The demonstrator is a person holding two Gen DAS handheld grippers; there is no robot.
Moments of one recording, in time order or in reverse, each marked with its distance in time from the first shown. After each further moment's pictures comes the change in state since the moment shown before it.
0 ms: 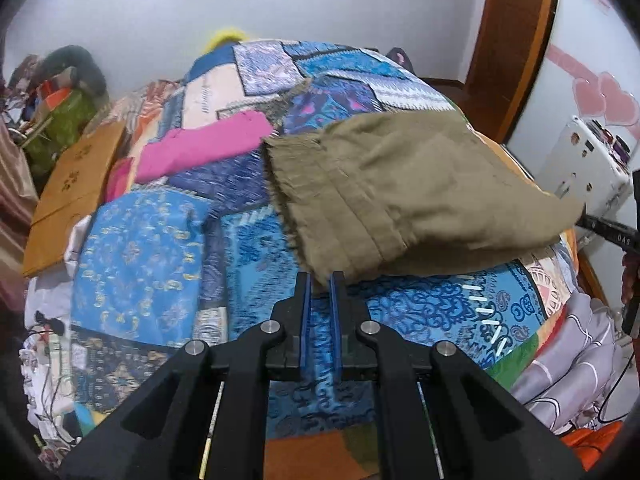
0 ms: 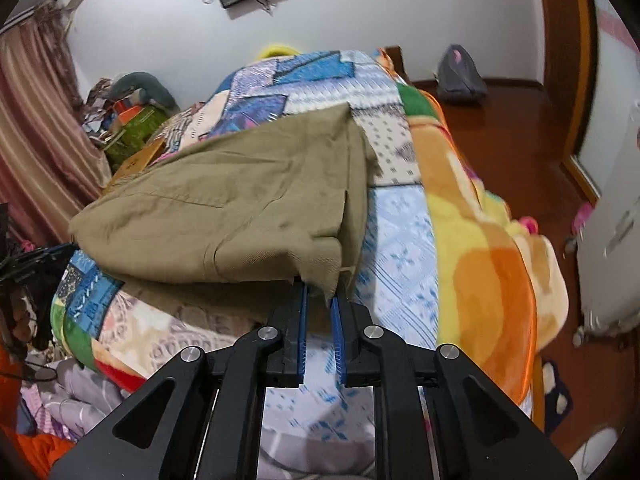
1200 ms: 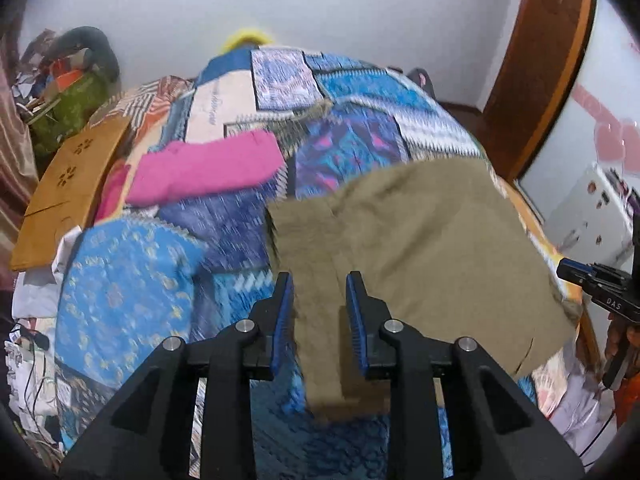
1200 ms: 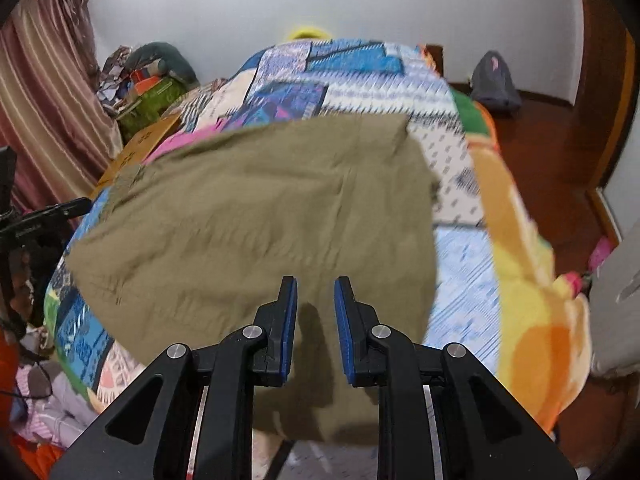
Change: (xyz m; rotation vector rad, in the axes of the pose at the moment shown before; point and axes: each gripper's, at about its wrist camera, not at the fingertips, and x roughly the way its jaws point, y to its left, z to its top) left arm 0.040 0.013 0.064 -0.123 -0.026 -0.011; right arm 0.036 0.042 0.043 -0.125 0.028 0.037
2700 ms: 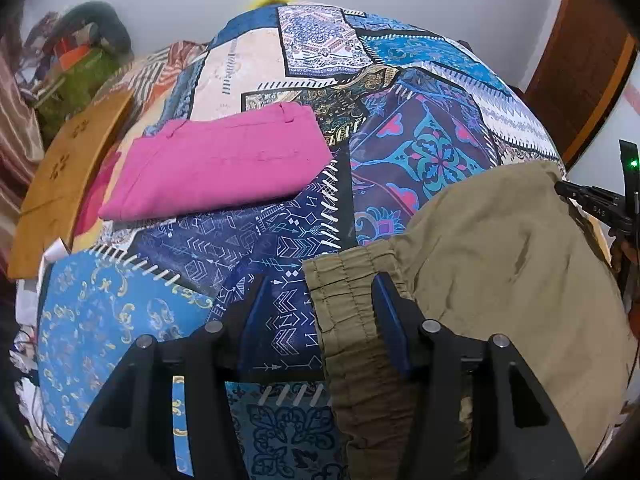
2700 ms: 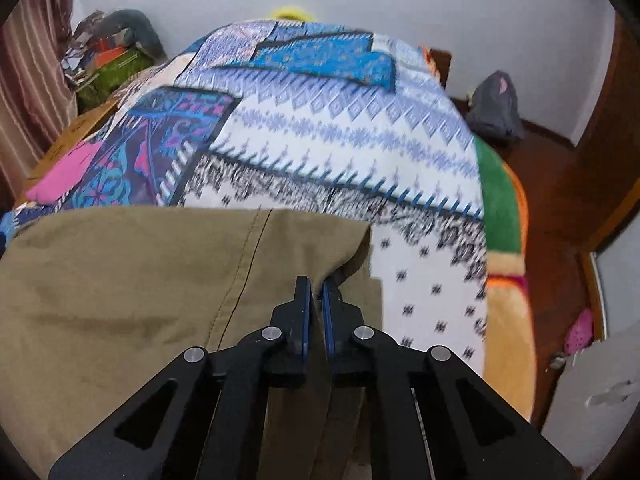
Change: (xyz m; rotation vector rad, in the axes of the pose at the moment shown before) left arm 0.128 0.037 0.050 -0.039 0.138 0.108; right arm 0.158 -0.068 0.122 -0.133 0.057 -0.138
